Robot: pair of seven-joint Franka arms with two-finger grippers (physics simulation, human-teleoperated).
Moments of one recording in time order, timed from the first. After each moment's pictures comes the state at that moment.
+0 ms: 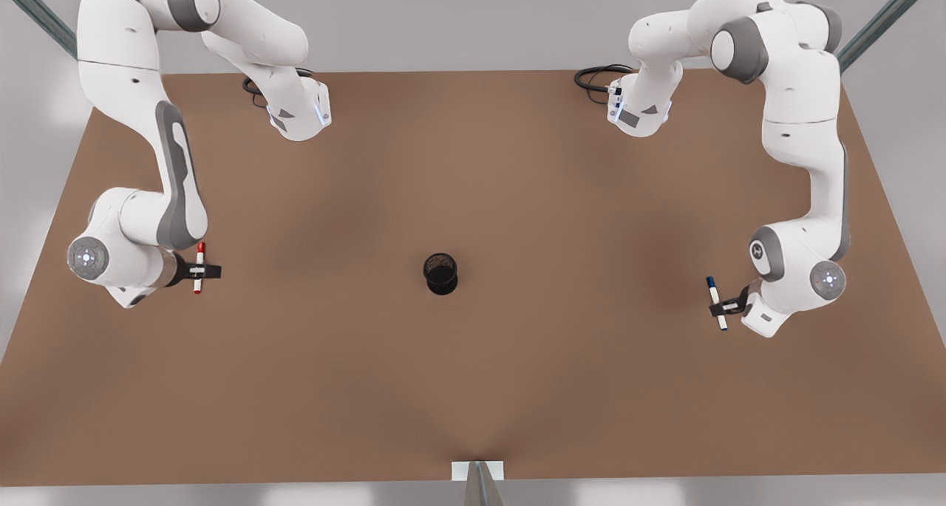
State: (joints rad) left arm 0.16 0.60 0.03 -1.78 -0.05 2.29 0.02; right arm -0.23 0.35 0.04 -1.90 -0.08 2.02 -0.13
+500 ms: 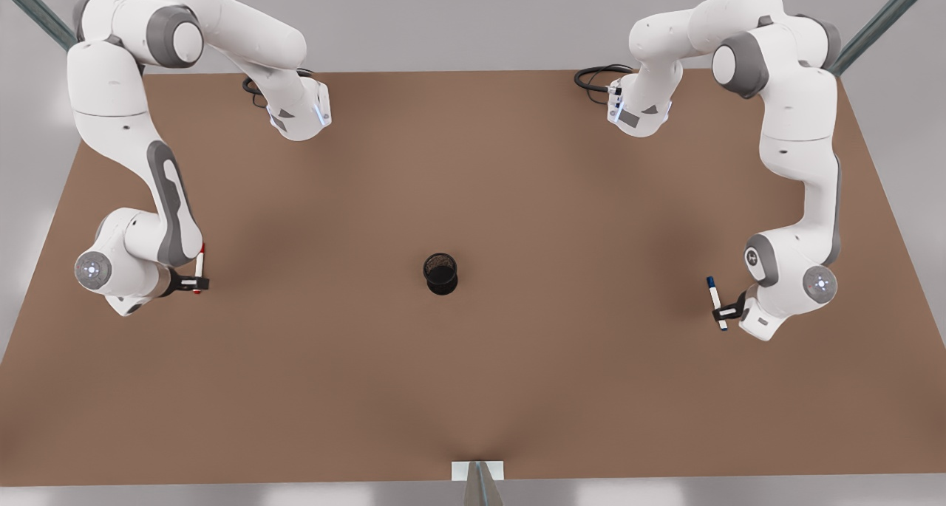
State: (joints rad) left arm 0.17 0.67 0.03 -1.76 -0.05 2.37 0.04; right arm -0.36 0.53 0.04 -1.92 -0.16 2.27 -0.21
